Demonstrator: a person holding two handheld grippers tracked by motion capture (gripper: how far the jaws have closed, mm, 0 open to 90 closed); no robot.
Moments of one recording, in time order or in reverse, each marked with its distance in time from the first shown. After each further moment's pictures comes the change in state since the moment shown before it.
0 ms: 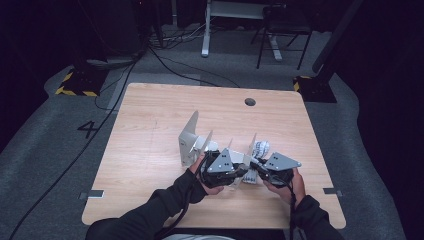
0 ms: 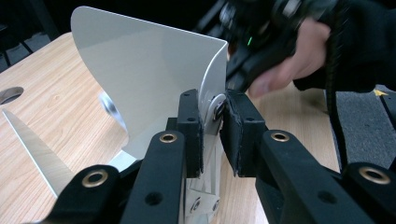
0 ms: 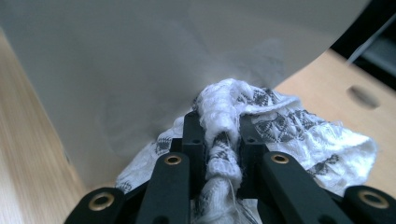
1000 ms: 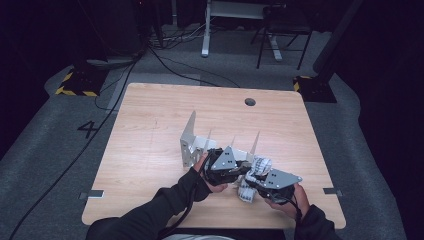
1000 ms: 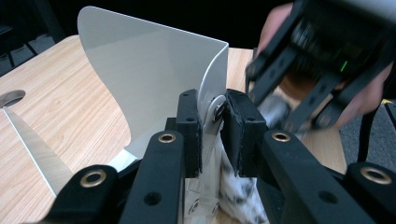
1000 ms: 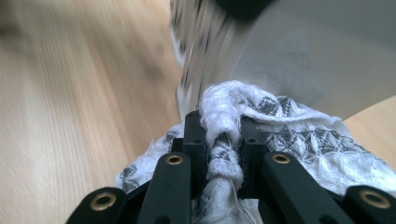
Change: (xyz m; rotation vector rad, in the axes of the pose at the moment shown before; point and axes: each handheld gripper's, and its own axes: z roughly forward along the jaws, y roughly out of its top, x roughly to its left) left arm 0.004 0.002 0.009 -0.021 0.012 -0.017; right arm 0.035 -0.008 -0.016 0.058 0.179 -0.090
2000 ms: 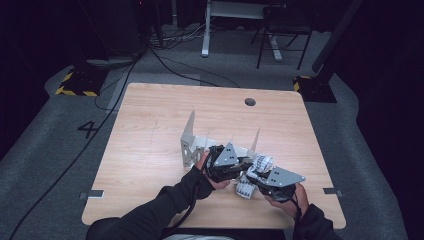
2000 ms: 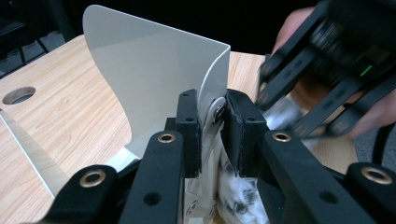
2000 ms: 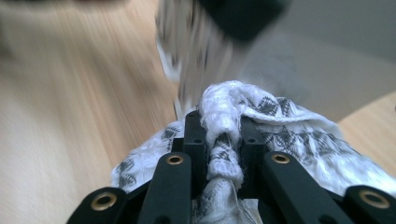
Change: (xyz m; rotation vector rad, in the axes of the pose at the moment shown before) left arm 0.005 0.003 0.007 -0.010 0.034 -0.032; right arm -0.005 0.000 -0.001 -0.042 -0.052 0.018
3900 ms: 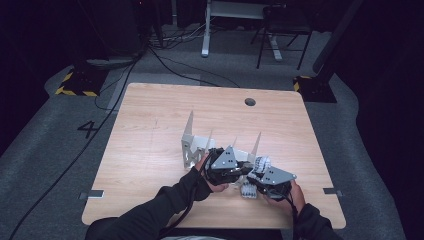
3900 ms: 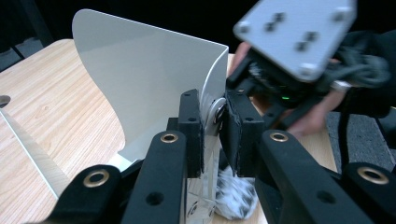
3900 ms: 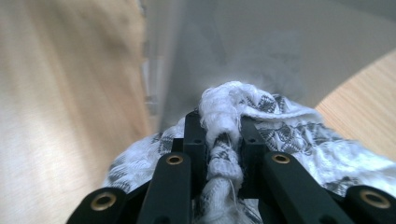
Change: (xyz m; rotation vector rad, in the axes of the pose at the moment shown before) left arm -0.004 -0.002 -0.004 -0.012 -0.075 0.020; right arm -0.008 -0.020 0.020 0.070 -0.021 0.044
